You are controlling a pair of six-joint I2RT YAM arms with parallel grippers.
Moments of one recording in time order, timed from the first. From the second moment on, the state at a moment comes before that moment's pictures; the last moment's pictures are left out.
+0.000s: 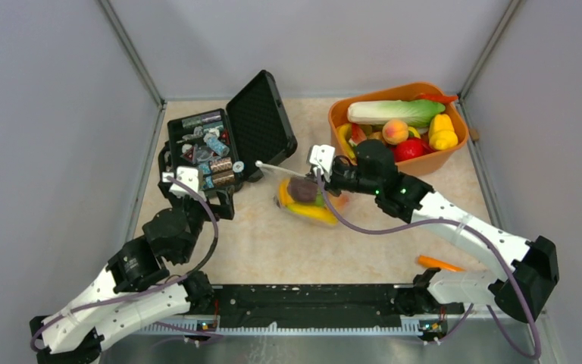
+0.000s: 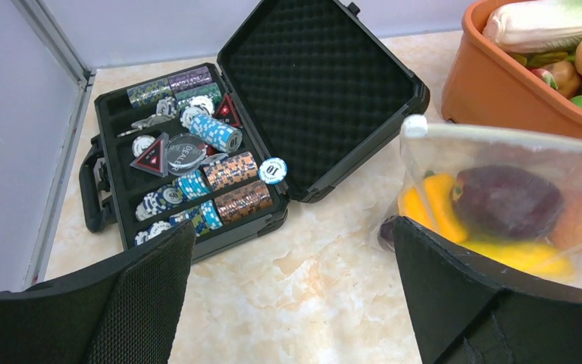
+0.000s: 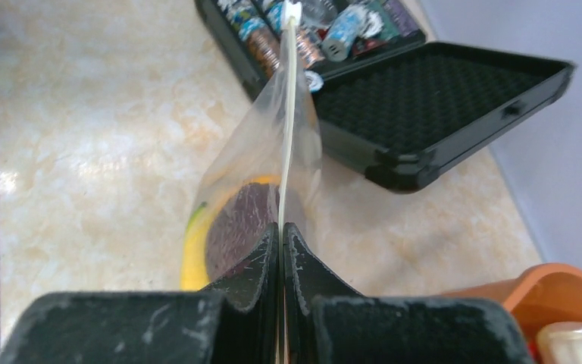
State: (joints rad) left arm -0.98 0.47 0.85 -0.54 -0.80 -0.14; right arm 0.80 1.19 1.04 -0.14 -0.34 -0.47
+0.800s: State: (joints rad) left arm -0.98 0.56 0.85 -0.50 -0.75 -0.13; right arm 0.85 0.99 0.84 -0.10 -0.62 -0.29
